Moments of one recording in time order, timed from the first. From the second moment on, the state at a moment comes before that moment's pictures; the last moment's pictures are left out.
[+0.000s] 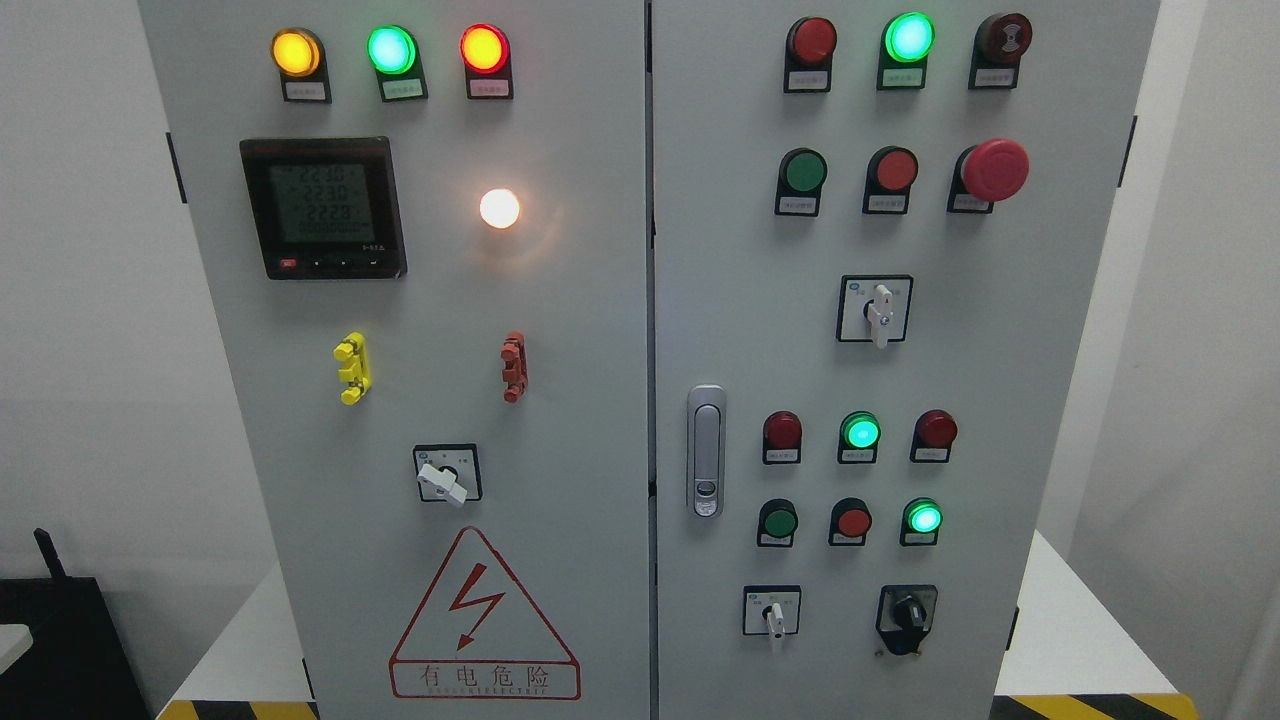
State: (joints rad) left arm 0.11 -0.05 0.00 0.00 0.11 -0.11 -0.07; right arm 0.15 -0.21 0.28 -1.81 -0.11 -0.30 -0.04
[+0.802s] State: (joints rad) left arm 0.11 -0.05 0.00 0.00 0.11 -0.11 -0.07; right arm 0.15 -0.21 0.28 -1.82 -0.10 -0.31 -0.04
